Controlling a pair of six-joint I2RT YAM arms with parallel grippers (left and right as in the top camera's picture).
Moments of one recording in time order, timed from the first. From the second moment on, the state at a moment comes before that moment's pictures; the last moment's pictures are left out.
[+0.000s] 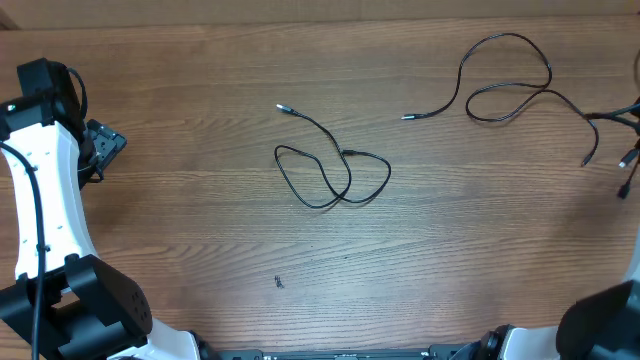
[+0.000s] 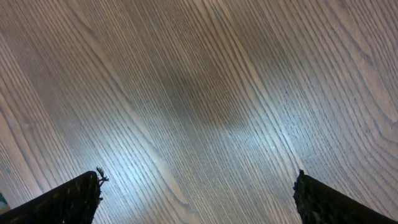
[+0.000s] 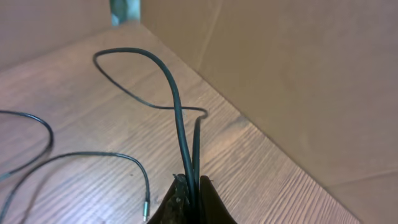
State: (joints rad) left arm 0.38 1.74 1.62 -1.24 -0.28 -0.68; right arm -0.48 1.59 1.49 -0.58 0.43 0.04
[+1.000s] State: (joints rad) left arm 0.38 1.74 1.62 -1.24 -0.28 -0.68; right arm -0.58 1.82 1.49 -0.74 0.16 0.07
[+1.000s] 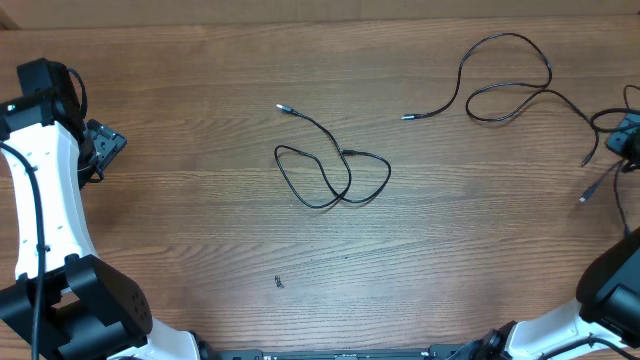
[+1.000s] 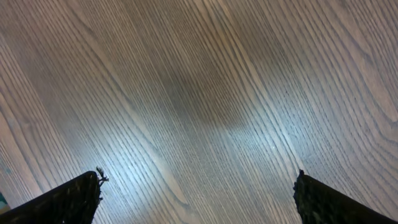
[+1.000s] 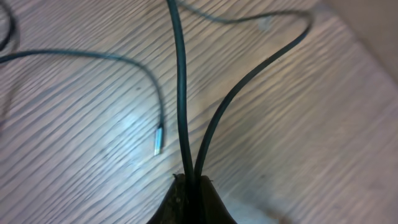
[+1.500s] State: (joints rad) left arm 0.38 1.74 1.62 -1.24 -0.28 -0.68; right arm -0.58 1.82 1.49 -0.75 0.02 0.07
